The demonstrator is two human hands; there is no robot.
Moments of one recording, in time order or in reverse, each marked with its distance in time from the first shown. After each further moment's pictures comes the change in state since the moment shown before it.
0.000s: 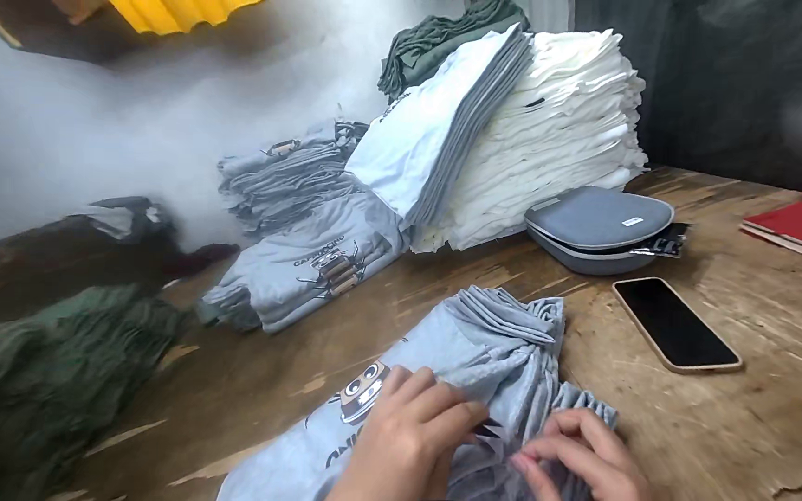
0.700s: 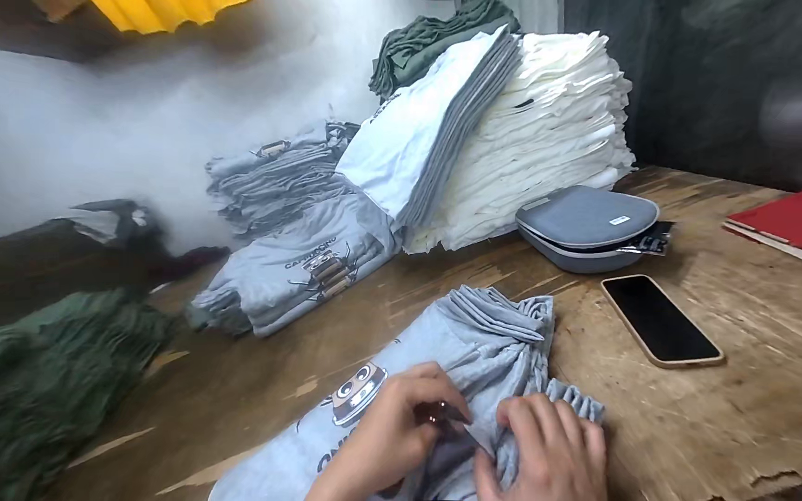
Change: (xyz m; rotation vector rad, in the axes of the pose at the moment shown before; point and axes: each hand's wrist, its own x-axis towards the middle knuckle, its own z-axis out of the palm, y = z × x) left_hand -0.003 -0.035 0.021 -0.707 -0.190 -0.230; right_hand 0.009 -0.013 0.036 -0.513 0.162 -0.077
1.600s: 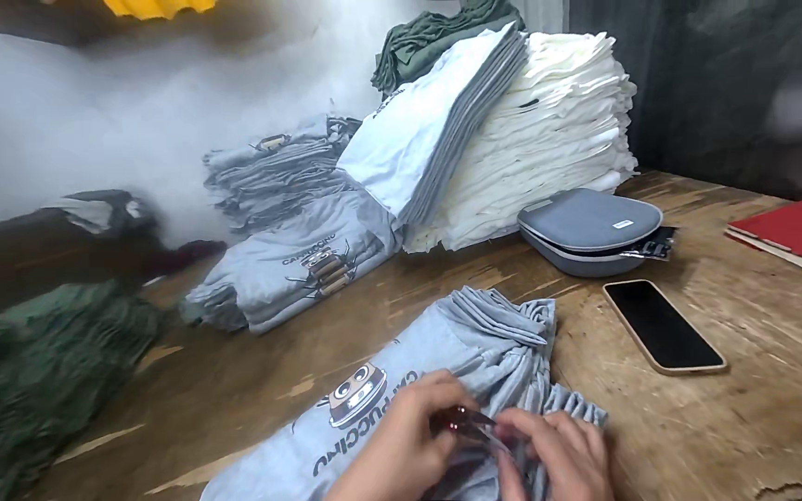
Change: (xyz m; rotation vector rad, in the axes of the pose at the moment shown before) left_hand 0.002 0.011 0.016 -0.017 0.026 -0.086; right_hand -0.006 0.021 0.001 0.355 0.031 -0.056
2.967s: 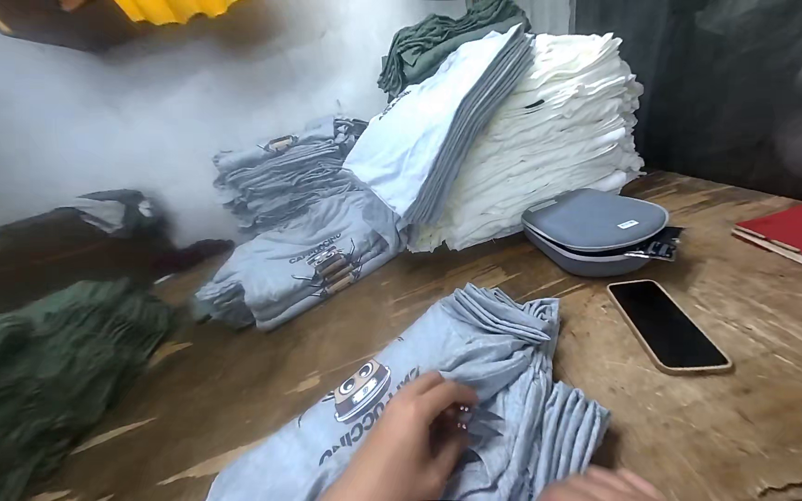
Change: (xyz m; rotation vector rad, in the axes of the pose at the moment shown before) left_hand -0.012 0.005 0.000 0.334 0.070 0.029; right_hand 0.008 -0.017 -0.077 -0.132 -0.601 -0.052
